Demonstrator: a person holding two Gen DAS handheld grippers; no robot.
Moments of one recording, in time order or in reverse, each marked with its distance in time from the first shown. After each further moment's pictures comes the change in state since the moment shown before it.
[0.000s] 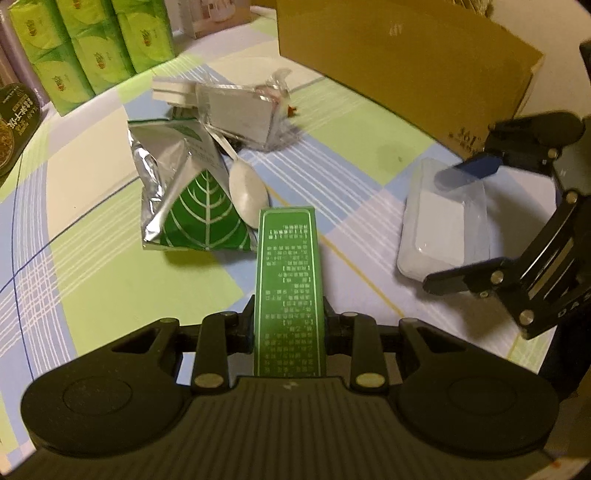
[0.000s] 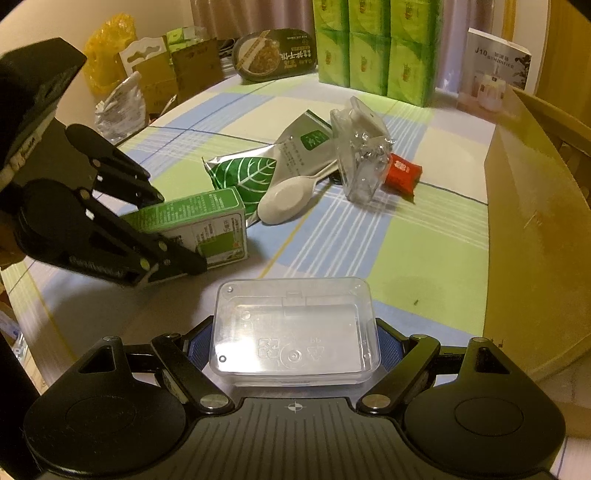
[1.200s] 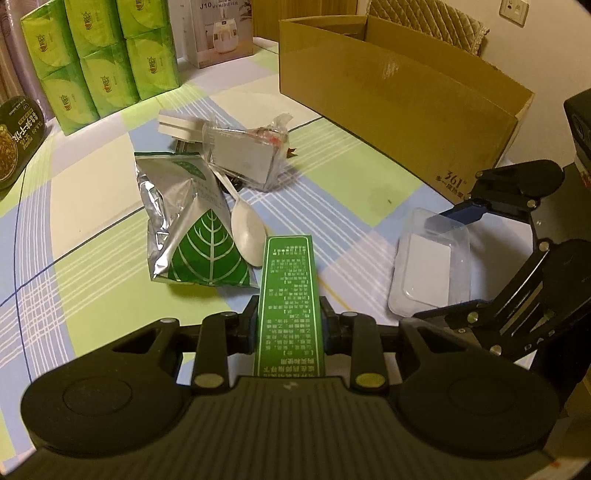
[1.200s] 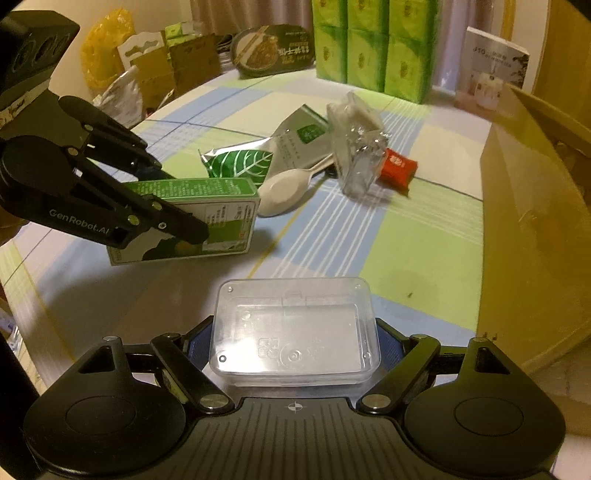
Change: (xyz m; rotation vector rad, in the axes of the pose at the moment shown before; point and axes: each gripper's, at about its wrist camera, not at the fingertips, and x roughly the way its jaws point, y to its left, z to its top) left arm -0.017 0.002 0.010 -0.020 -0.078 -0.032; right arm 0.000 0.000 -0.004 -0.007 0.012 -0.023
